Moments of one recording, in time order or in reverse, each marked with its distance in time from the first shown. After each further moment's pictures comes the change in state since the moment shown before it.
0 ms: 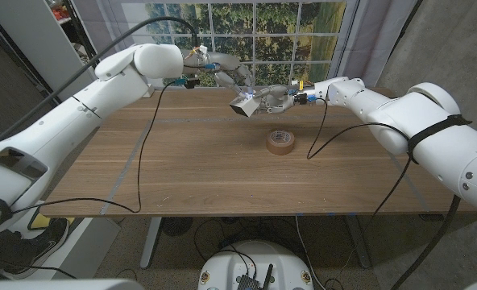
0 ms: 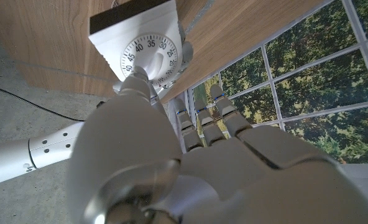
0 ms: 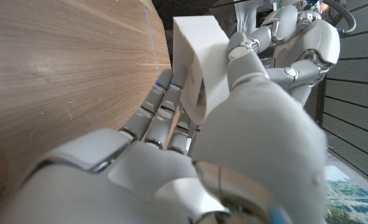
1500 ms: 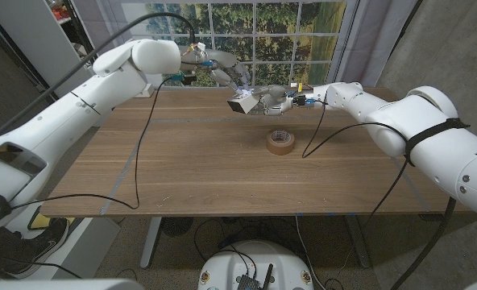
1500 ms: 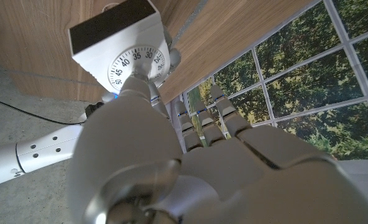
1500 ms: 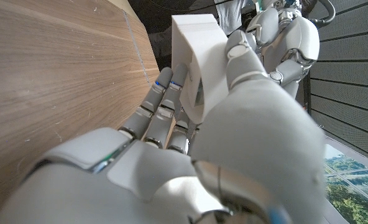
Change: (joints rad) left arm -0.042 -0.002 0.025 0.037 0.027 -0.008 -0.017; left_hand 0.052 0.016 0.003 -0.031 0.007 0.027 0.020 0.022 0.038 -0.034 0.014 -0.008 0.014 -0.017 0.002 0.000 -0.003 -0.013 -0.002 0.015 -0.004; right arm -0.018 0.016 0.053 0.002 0.029 -0.094 -0.003; right_hand 0.000 0.000 -0.003 0.003 0.004 0.000 0.000 -0.007 0.000 0.000 0.000 -0.008 0.000 0.007 -0.004 -0.003 0.000 0.000 0.000 0.015 0.000
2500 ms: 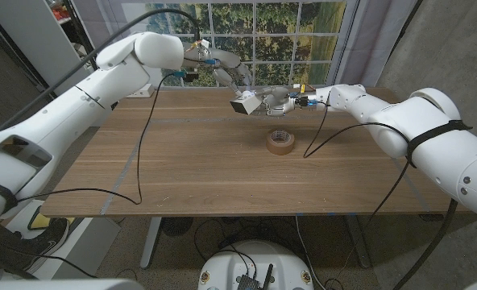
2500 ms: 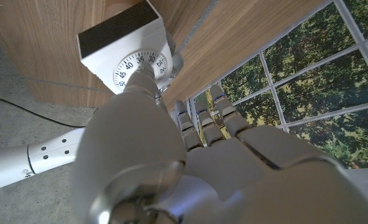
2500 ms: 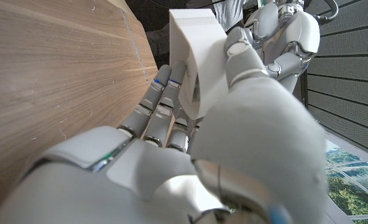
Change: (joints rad) left arm -0.038 -0.024 0.028 0.025 -0.019 -0.032 -0.114; left_hand 0.039 0.009 0.004 -0.012 0.011 0.007 -0.002 0.004 -0.007 0.015 -0.024 0.004 0.000 -0.001 0.002 0.000 0.003 -0.004 0.004 0.015 -0.005; right arm -0.013 -0.012 0.033 0.001 0.005 -0.006 0.003; right_hand 0.000 0.000 0.001 -0.001 0.004 0.020 0.020 -0.005 0.000 0.019 0.019 -0.011 0.000 0.003 0.004 -0.004 0.000 -0.002 0.002 0.000 0.000
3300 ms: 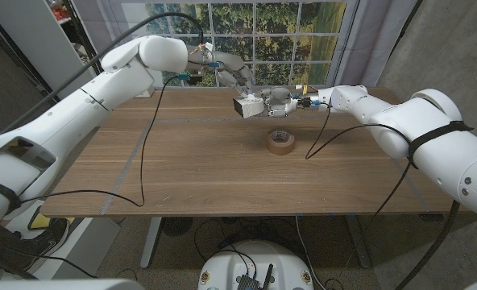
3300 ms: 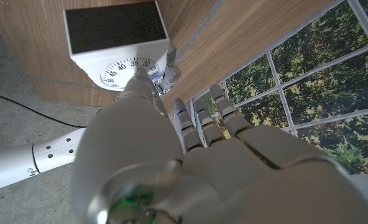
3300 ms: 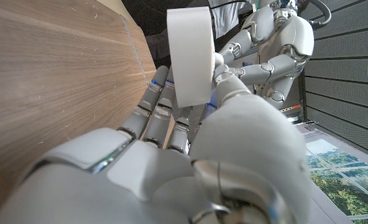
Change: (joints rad) left arm 0.004 -0.013 0.012 -0.010 0.006 0.013 0.005; left_hand -0.022 0.005 -0.011 0.017 -0.003 0.066 -0.027 0.011 -0.003 0.018 0.004 0.004 0.000 0.012 0.002 0.008 0.005 0.000 0.000 0.010 0.003; right arm -0.004 -0.012 -0.015 -0.001 0.012 -0.003 0.042; right_hand -0.047 0.104 0.061 0.061 0.004 0.090 -0.066 0.005 0.043 0.060 -0.006 -0.006 0.008 -0.001 0.006 -0.008 0.000 0.001 0.000 0.006 -0.003
